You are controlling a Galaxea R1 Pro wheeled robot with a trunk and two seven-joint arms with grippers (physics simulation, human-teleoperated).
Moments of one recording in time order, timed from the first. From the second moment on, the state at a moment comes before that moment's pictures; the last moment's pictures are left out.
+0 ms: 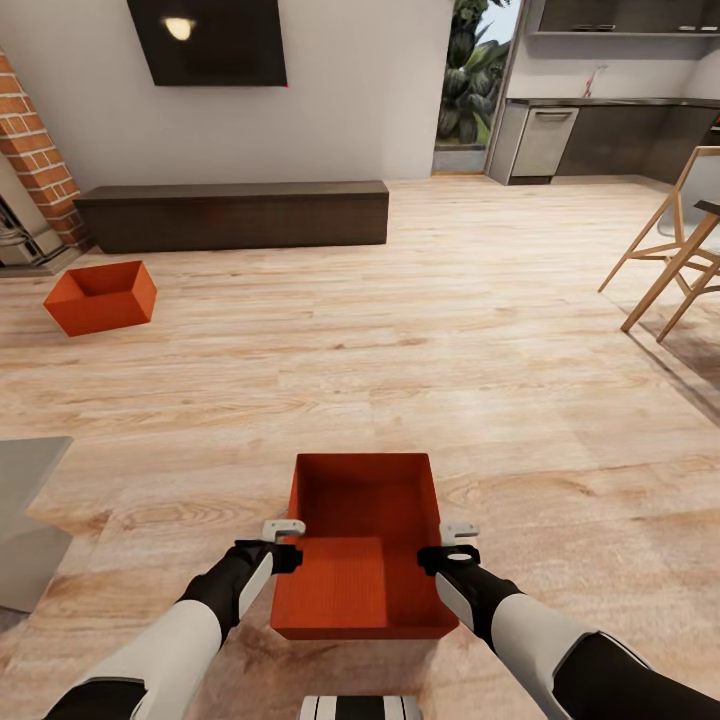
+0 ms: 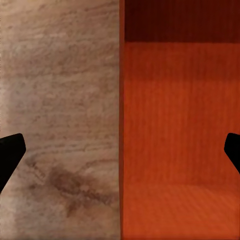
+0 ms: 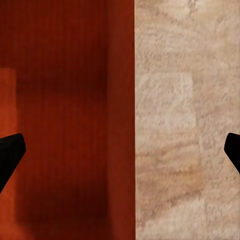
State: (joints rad) left arm -0.74 -0.10 0.00 -0.39 0.02 0.41 0.10; right arm -0.82 0.10 0.61 -0.14 -0.55 0.08 -0.30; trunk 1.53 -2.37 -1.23
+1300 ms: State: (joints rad) left arm -0.74 -0.11 0.00 -0.40 0.02 0.41 0.10; right arm -0.82 0.10 0.61 -0.14 -0.55 0.10 -0.30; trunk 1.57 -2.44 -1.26
